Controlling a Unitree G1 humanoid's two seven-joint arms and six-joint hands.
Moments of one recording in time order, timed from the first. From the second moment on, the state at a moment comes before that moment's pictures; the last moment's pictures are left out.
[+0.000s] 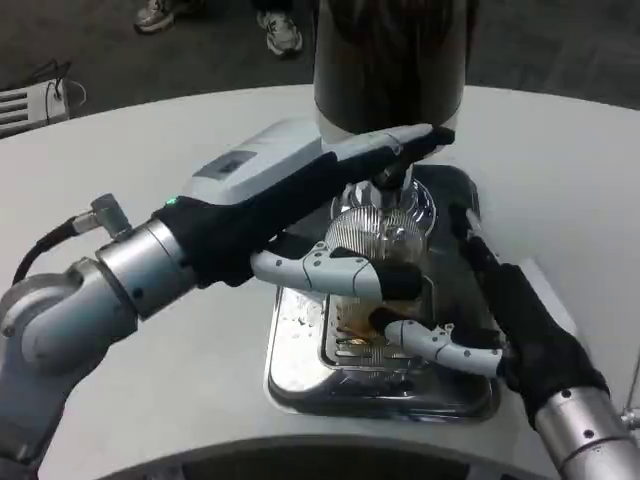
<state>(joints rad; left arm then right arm) -0.72 0.60 -0.12 0.09 0.21 -0.46 -0.47 -0.27 -0.09 0.08 -0.35 -0.38 0.36 0.12</state>
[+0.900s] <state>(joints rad) -0.73 0.63 -0.11 0.10 0.21 -0.47 -0.47 -0.38 -0.09 0.11 -0.23 -0.34 0.35 0.08</state>
